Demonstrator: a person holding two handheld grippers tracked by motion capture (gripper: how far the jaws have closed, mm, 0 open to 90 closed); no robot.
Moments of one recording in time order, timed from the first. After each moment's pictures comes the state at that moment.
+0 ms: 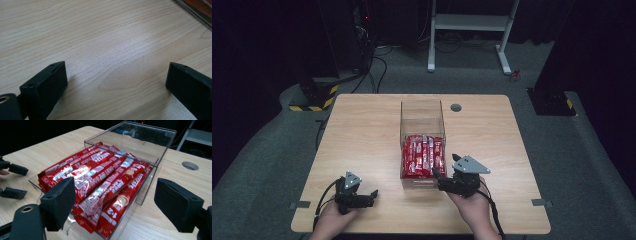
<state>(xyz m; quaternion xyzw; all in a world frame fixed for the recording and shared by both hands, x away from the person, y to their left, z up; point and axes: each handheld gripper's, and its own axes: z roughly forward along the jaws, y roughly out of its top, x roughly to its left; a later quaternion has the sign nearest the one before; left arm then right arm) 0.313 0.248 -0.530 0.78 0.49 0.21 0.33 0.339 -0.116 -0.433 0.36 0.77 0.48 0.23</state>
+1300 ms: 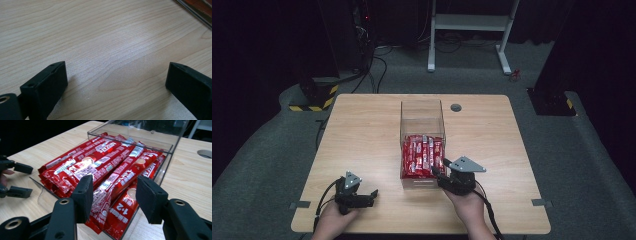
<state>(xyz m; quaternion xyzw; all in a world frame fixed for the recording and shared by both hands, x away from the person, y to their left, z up) 0.313 0.248 -0.530 0.78 0.50 0.21 0.33 0.344 -0.111 -0.450 0.38 0.77 0.48 0.20</state>
